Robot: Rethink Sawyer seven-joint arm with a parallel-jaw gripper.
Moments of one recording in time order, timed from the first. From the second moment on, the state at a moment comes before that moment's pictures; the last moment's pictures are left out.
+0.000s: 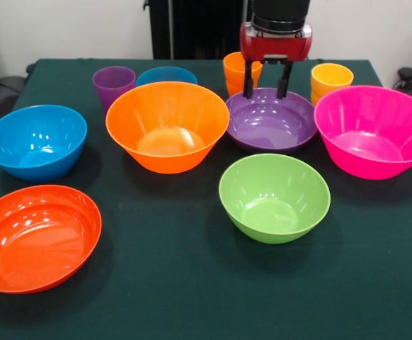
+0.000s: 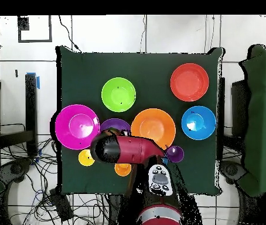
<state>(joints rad) -0.13 -0.67 0.00 1.91 -0.03 0.24 1.62</state>
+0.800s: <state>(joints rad) -0.15 -0.70 0.01 1.91 -0.03 0.38 1.62</state>
